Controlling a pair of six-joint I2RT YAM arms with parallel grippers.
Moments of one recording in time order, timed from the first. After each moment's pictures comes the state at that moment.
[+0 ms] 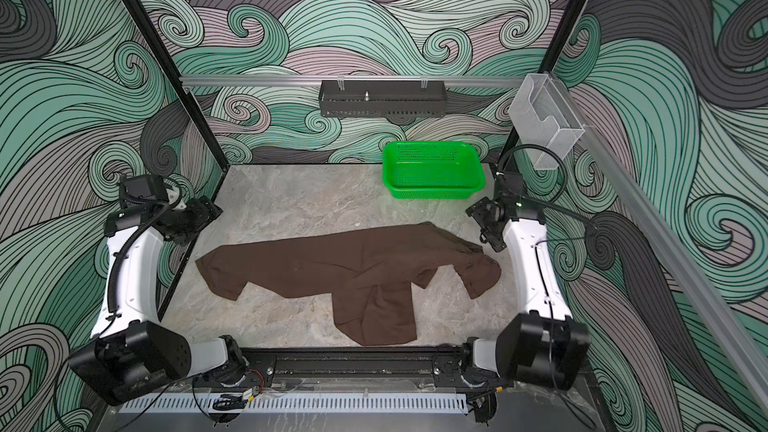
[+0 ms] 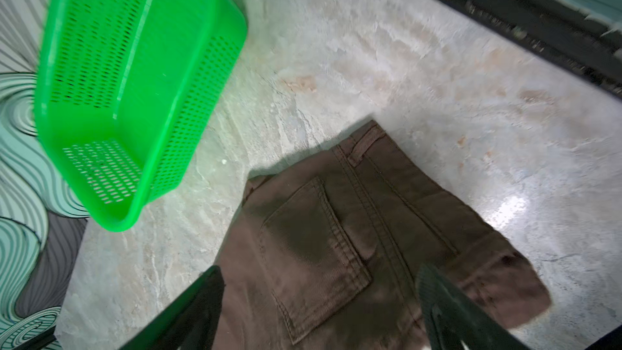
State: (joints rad) left arm 0.42 1.31 1.31 -0.99 0.25 -0.39; right arm -0.15 1.40 1.28 -1.00 -0.01 0.81
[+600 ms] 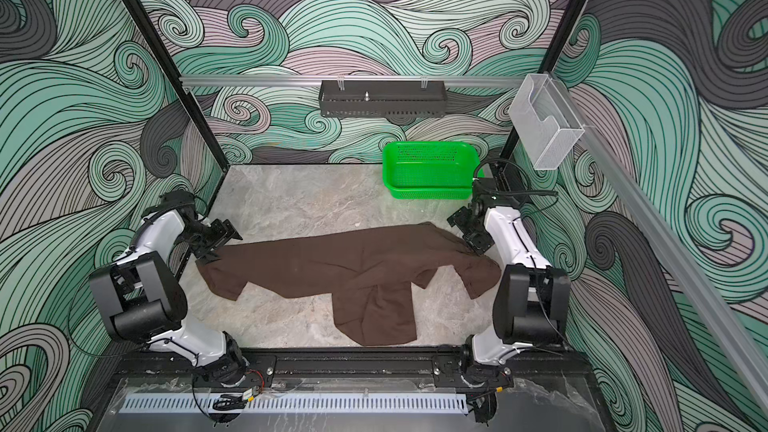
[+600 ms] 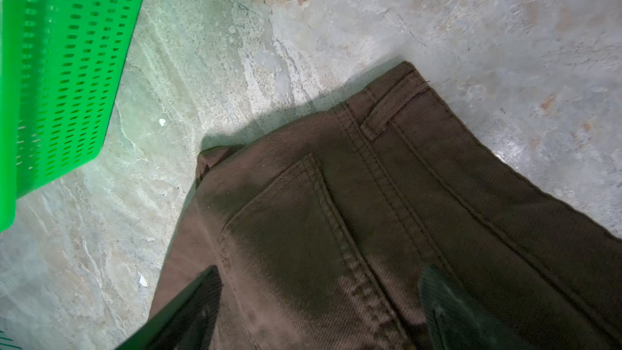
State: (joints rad) left arm 0.42 1.62 1.21 -1.01 0.27 -0.37; right arm -0.07 1.57 1.22 -0.93 -0.07 0.82
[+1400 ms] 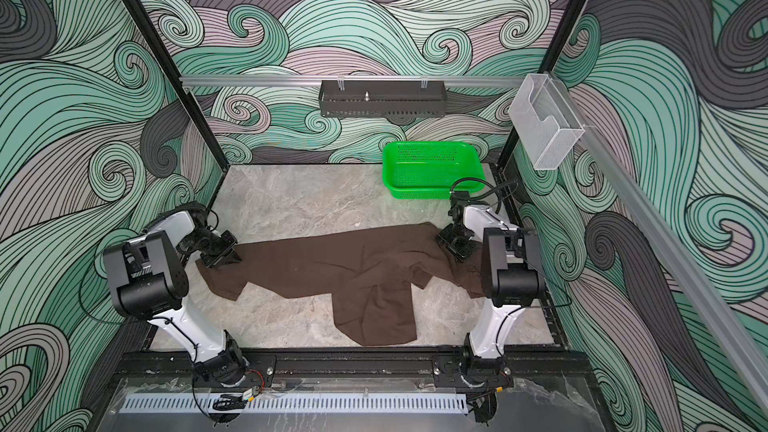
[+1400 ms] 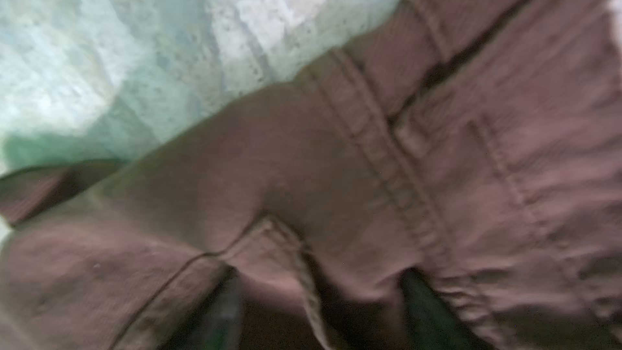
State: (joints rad) left arm 0.42 1.77 1.18 -1.00 0.30 -0.35; right arm 0.01 1.83 1.18 -0.84 -0.04 0.83
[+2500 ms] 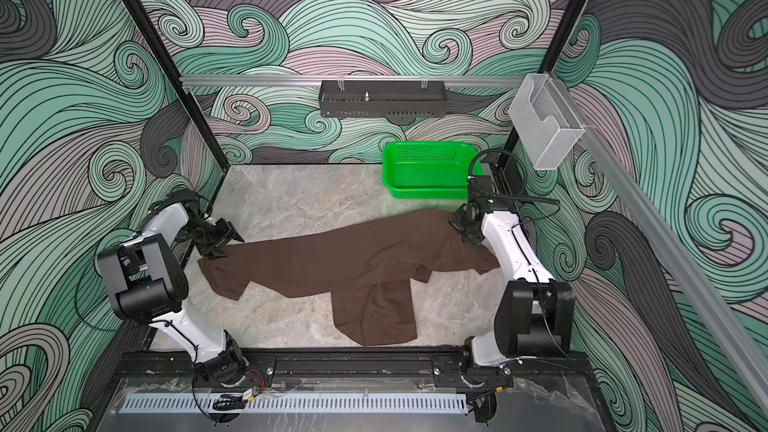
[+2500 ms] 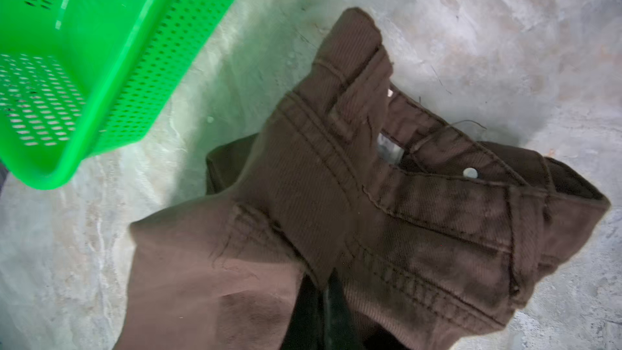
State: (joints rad) left arm 0.42 1.75 1.29 -1.05 0.30 -0.33; right arm -0.02 1.47 1.18 -0.86 0.00 0.72
